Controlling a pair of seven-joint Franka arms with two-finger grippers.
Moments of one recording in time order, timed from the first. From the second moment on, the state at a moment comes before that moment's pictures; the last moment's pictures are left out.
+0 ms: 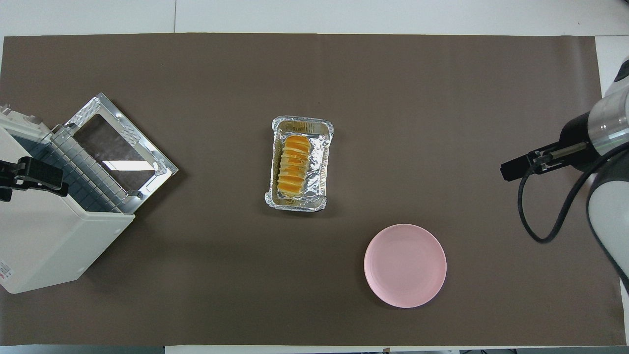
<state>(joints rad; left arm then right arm) -0.19 -0.05 0.17 -1.64 -0.01 1.39 -0.02 0.13 -0.05 -0.02 -1.70 0.03 1.62 -0.19</state>
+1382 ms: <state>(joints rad) -0.19 -0.05 0.17 -1.64 -0.01 1.39 -0.02 0.55 0.39 -0.01 -1.89 0.32 2.37 0.59</state>
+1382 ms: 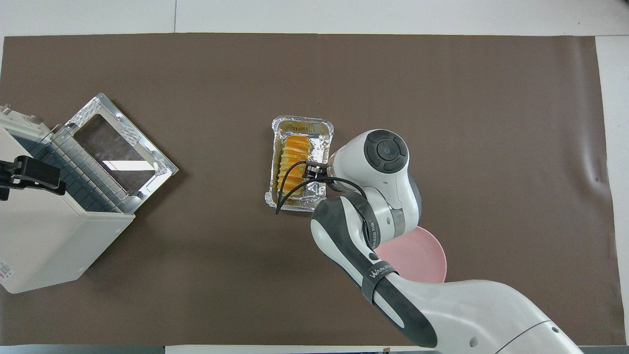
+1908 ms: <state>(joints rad) -0.19 -0.05 0.17 -1.64 -0.01 1.39 -0.02 0.54 0.39 -0.01 -1.89 0.33 2.38 0.59</state>
